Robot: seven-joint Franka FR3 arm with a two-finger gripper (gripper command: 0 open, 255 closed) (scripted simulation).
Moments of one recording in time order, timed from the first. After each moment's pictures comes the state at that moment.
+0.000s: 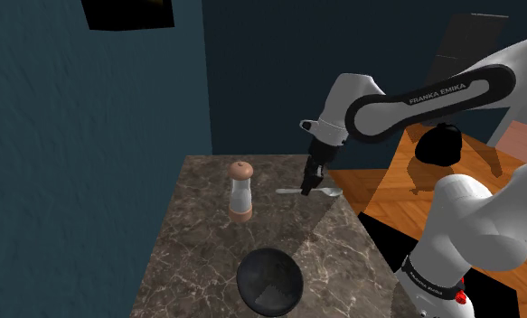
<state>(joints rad) 0.33 -0.63 -0.18 -2.75 0.13 2.28 -0.52</state>
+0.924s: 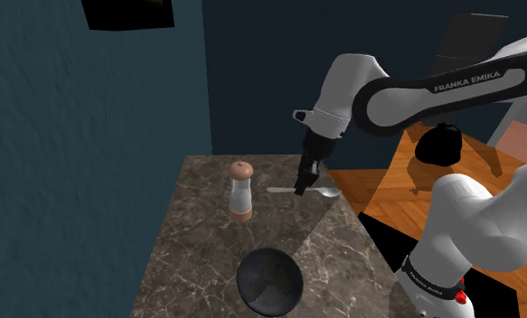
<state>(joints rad) 0.39 -0.67 -0.05 -2.67 0.18 2.18 -0.37</state>
